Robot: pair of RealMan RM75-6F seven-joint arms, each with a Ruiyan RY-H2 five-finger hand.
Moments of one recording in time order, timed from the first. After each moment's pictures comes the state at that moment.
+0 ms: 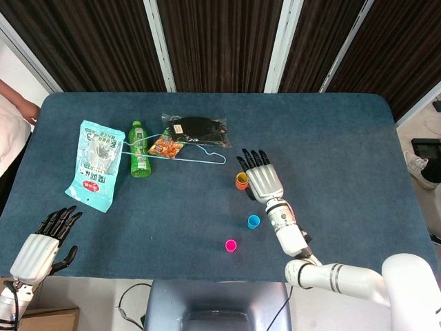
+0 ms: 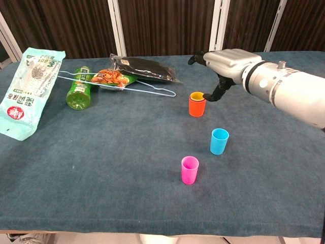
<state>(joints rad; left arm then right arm) -0.18 -1.17 0.05 -1.45 1.69 1.49 -0.10 0.86 -1.66 0.25 -1.41 -0.87 1.03 -0.67</state>
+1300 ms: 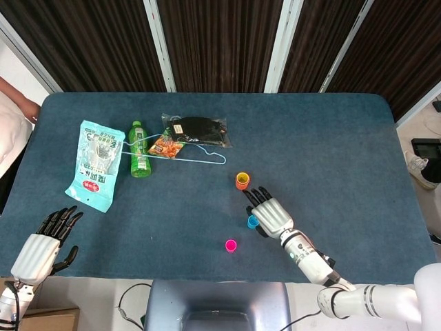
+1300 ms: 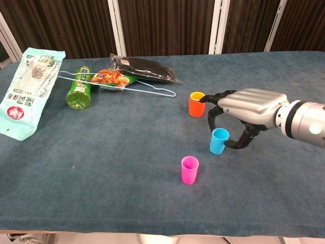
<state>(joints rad) -0.18 -1.17 0.05 -1.45 1.70 1.50 -0.10 0.74 -1.52 0.04 -1.58 -1.07 0.96 -0.62</state>
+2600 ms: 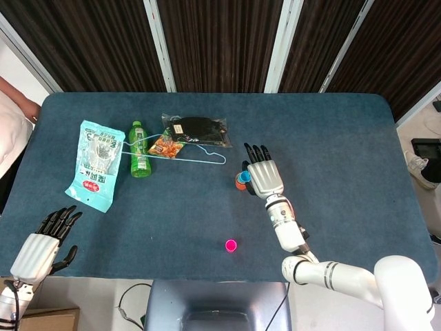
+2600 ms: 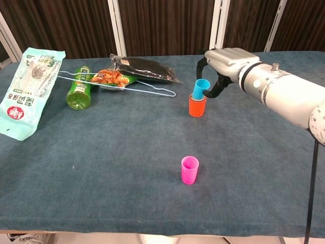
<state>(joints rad) -0.18 -1.17 0.05 -1.46 1.68 1.49 -0.10 0.87 -1.75 0.29 -1.25 -0.89 1.02 -0.62</state>
